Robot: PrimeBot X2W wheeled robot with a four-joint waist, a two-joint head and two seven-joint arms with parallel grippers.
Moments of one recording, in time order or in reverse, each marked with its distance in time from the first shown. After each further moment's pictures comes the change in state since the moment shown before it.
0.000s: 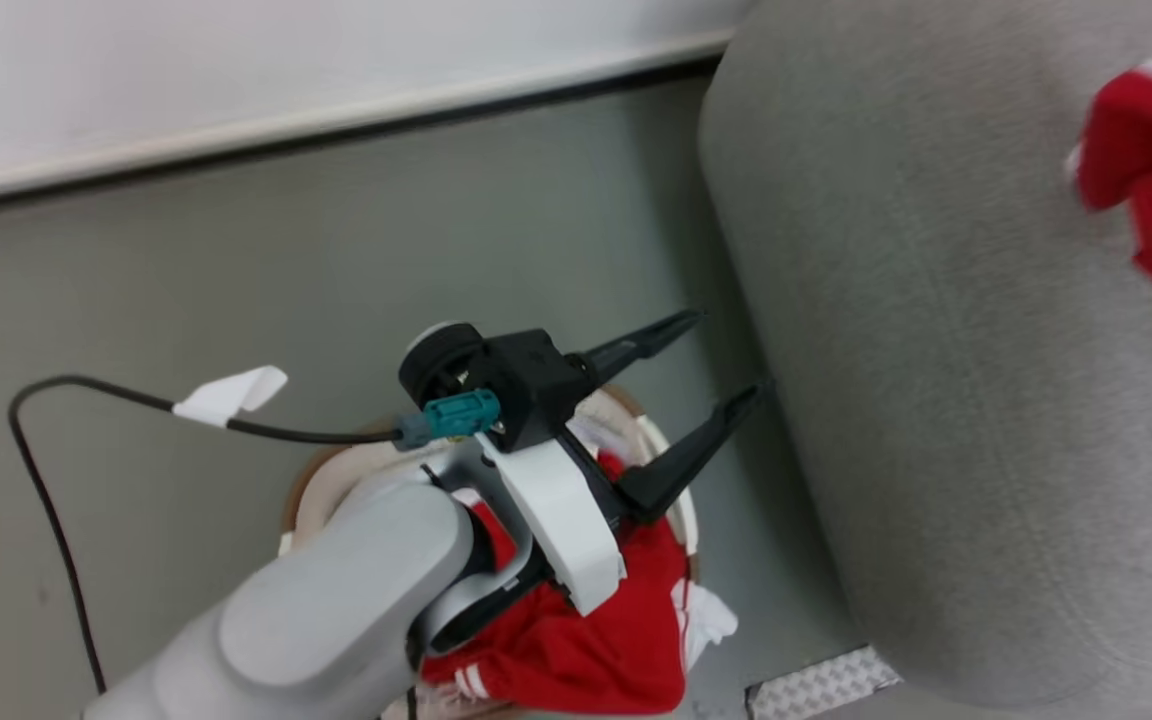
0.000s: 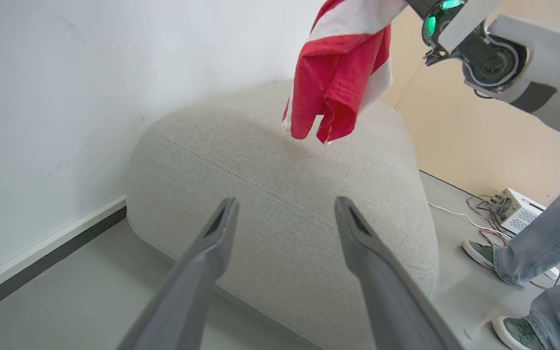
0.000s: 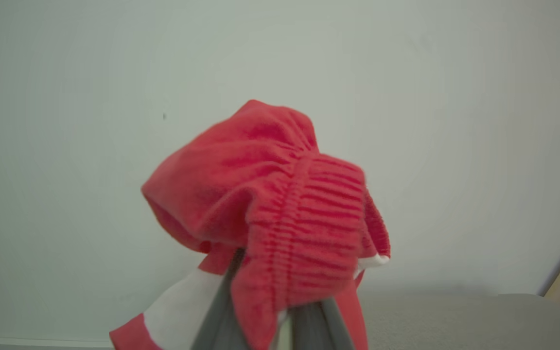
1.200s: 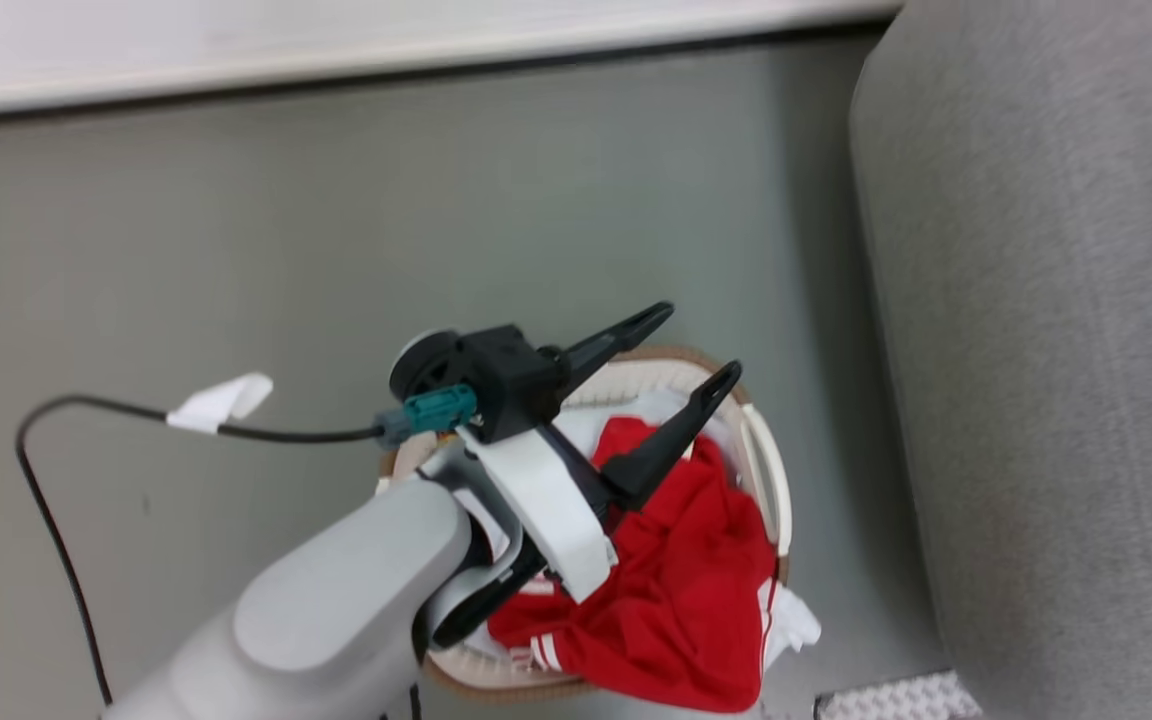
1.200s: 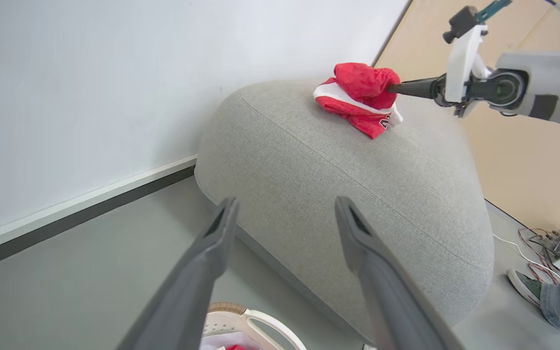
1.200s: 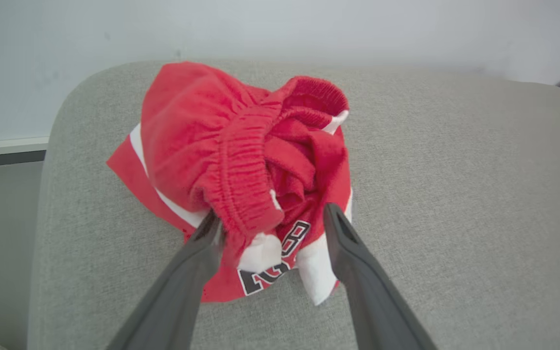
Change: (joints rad) left arm 0.000 -0.026 0.003 0.096 -0.029 -0.010 -0.081; right arm -0.222 -0.163 0.199 0.562 0.135 0.000 0.450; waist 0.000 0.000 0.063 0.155
